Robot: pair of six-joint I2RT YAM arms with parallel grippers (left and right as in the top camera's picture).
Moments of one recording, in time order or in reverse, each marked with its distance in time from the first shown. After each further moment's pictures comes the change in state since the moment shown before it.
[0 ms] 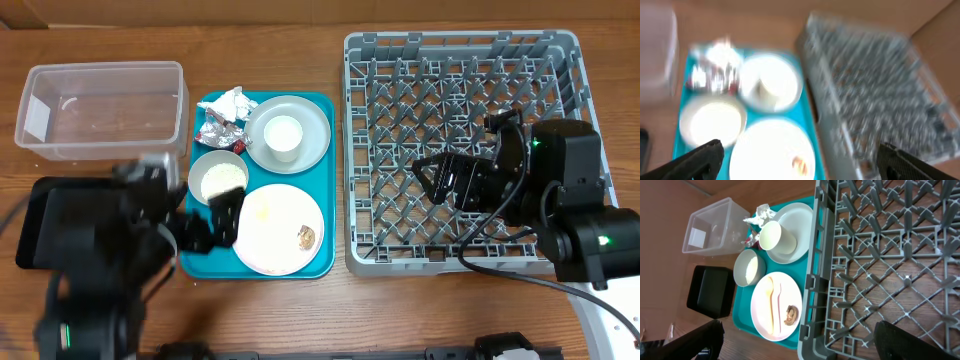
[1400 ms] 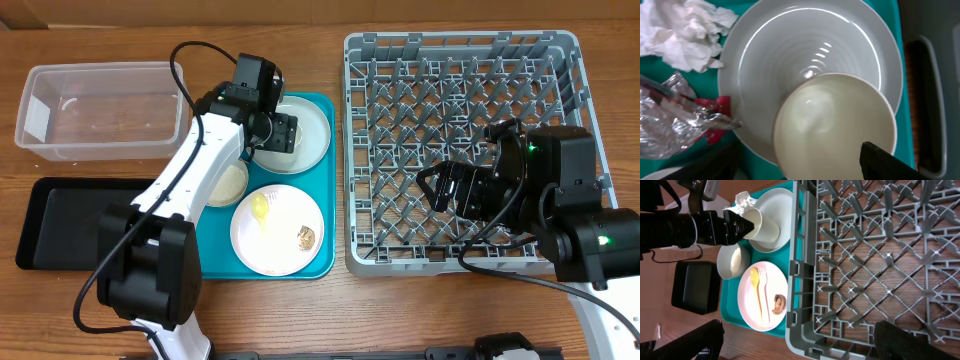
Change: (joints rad) left arm -0.307 1.080 0.383 0.180 -0.415 0.038; right arm 0.000 0.000 0.000 -0.090 0.055 0.000
